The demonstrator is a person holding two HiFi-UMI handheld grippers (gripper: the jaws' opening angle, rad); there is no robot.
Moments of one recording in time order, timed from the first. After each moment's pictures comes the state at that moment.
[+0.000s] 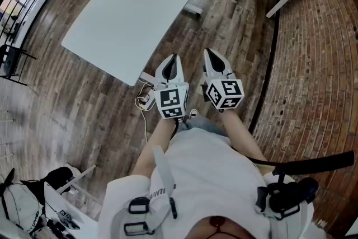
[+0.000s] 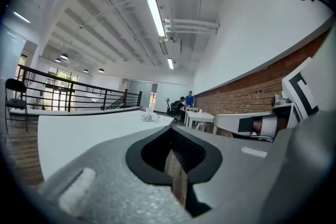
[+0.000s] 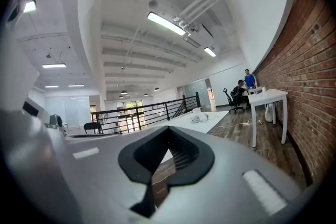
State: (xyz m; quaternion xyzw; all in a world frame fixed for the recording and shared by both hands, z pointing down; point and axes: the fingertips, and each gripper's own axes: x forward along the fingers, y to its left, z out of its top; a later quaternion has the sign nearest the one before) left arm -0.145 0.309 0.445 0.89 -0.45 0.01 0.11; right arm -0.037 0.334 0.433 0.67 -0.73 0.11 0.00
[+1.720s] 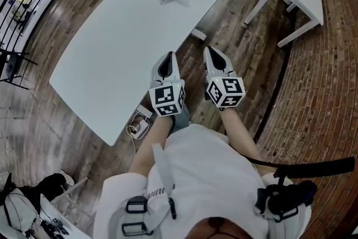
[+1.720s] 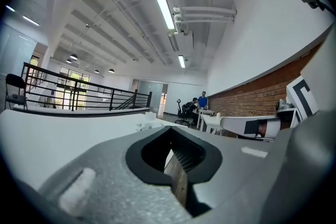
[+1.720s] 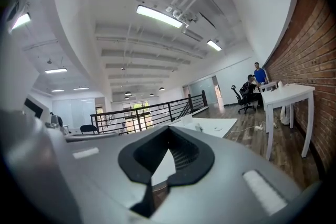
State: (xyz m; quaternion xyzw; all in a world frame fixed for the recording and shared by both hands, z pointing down) left arm 0.011 0.038 0.460 0.85 -0.52 0.01 0.12; right arm 0.139 0.054 0.451 0.63 -0.77 0.12 -0.01
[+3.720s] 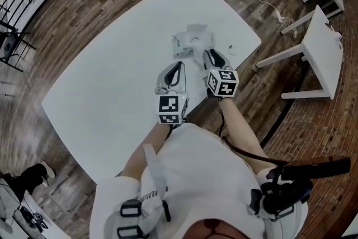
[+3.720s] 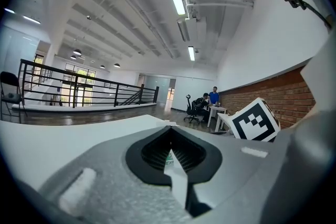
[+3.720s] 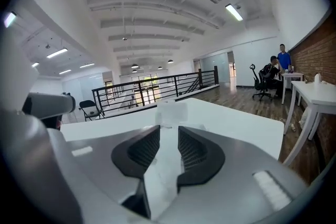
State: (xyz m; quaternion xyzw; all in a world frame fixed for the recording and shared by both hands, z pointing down) left arm 0.045 -0.246 0.488 0.83 -0.55 0.03 0.14; right arm 0.169 -0.310 0.560 0.56 -0.80 0.18 0.14
